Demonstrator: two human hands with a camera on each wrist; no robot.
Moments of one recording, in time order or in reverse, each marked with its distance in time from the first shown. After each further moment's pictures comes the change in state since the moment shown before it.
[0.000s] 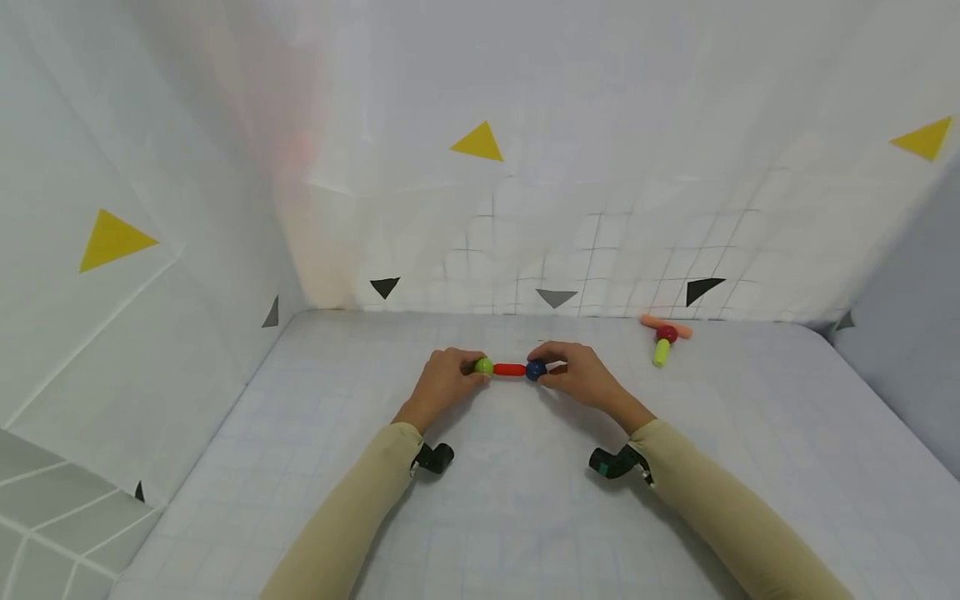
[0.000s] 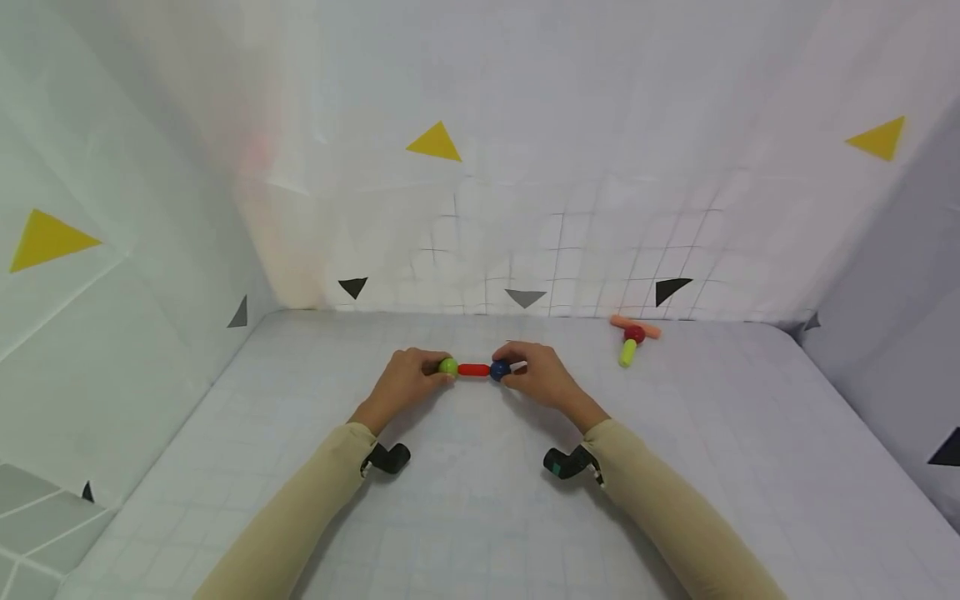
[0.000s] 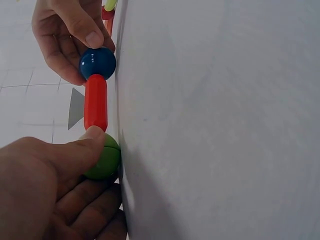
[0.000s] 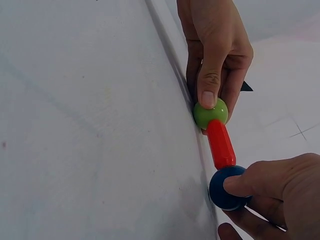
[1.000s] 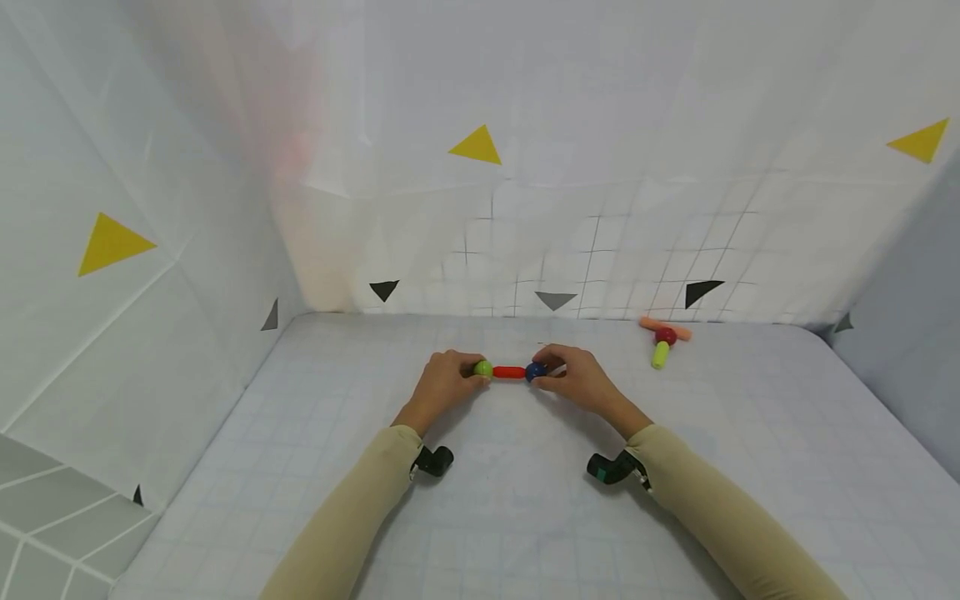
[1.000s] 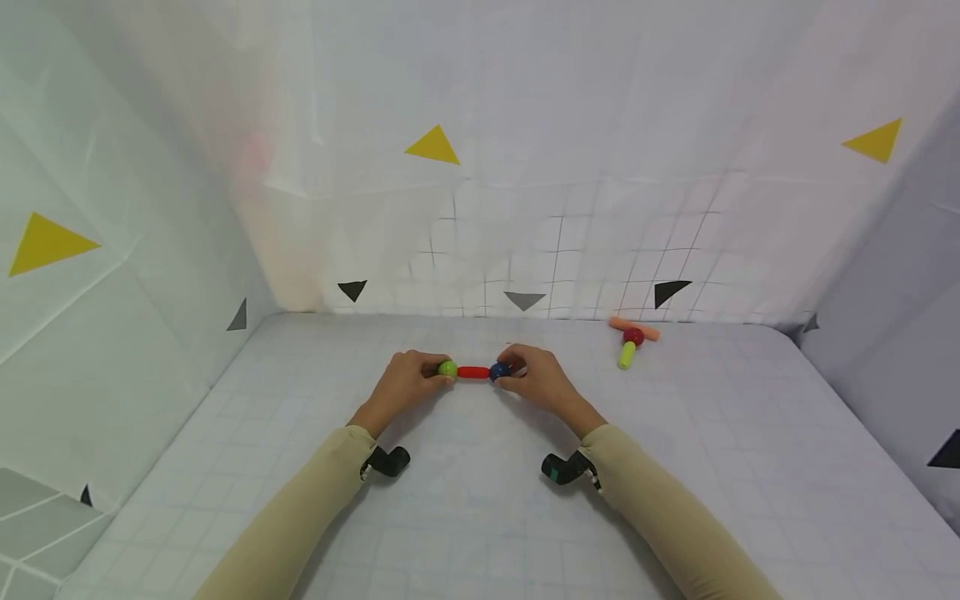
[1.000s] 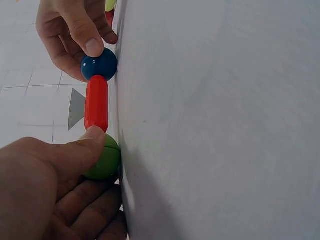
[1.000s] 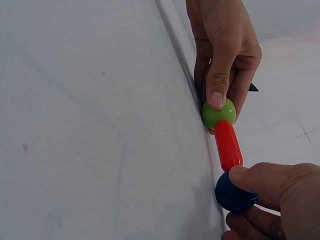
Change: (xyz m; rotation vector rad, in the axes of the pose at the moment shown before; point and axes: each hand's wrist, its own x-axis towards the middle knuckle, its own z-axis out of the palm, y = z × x) left_hand 0.001 0.001 -0.002 0.013 0.011 0.012; right_hand 0.000 0.000 0.004 -0.088 0.059 0.043
